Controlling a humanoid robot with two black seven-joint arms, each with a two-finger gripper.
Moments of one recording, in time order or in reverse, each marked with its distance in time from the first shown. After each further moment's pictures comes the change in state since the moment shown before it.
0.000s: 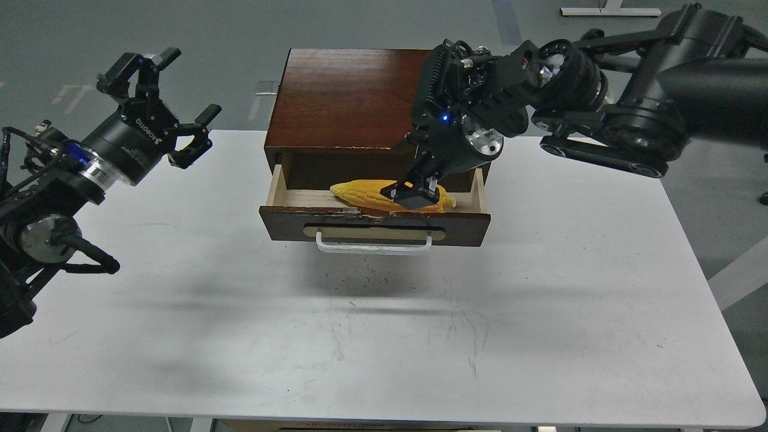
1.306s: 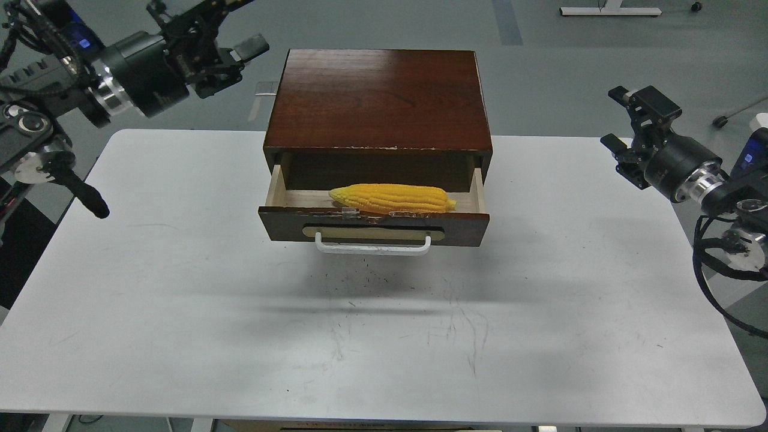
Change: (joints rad) left arm -0.270 0.038 -0.009 -0.257 0.724 0.000 -0.059; right arm -0.908 -0.491 0.694 -0.177 1.268 -0.015 0.000
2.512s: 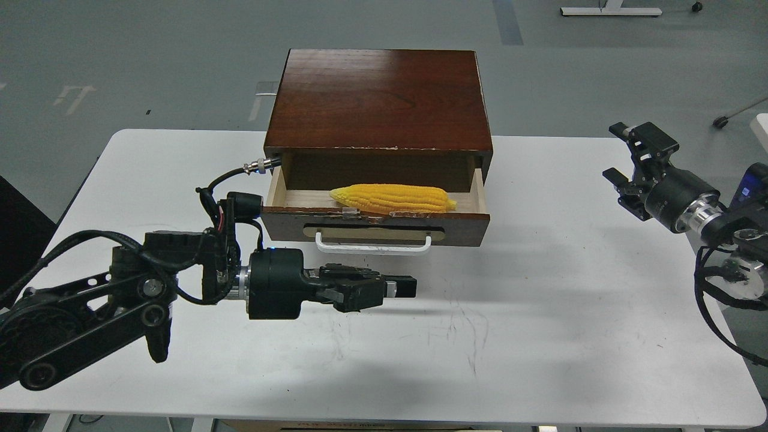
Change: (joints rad) left arm 0.358 -0.095 0.095 -0.420 0.523 0.000 0.067; right arm -0.071 0.000 -0.002 -0.001 0.003 0.000 0.000
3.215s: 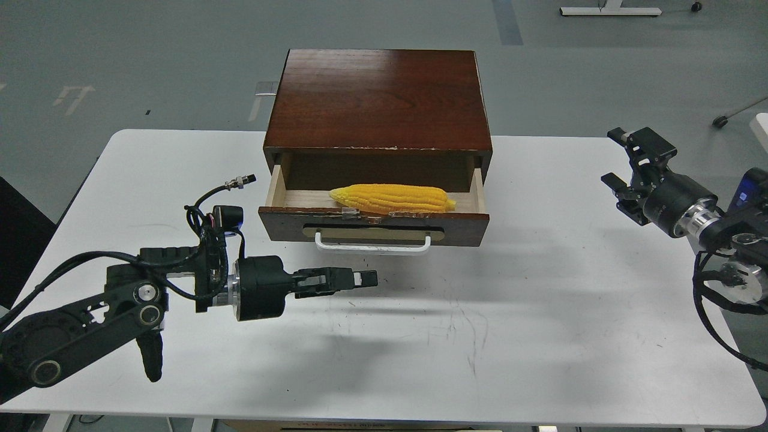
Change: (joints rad) left arm 0.070 -0.030 -0.004 0.187 -0.160 0.000 0.116; right arm -0.012 0.006 0.000 0.000 -0.002 -0.001 0.000
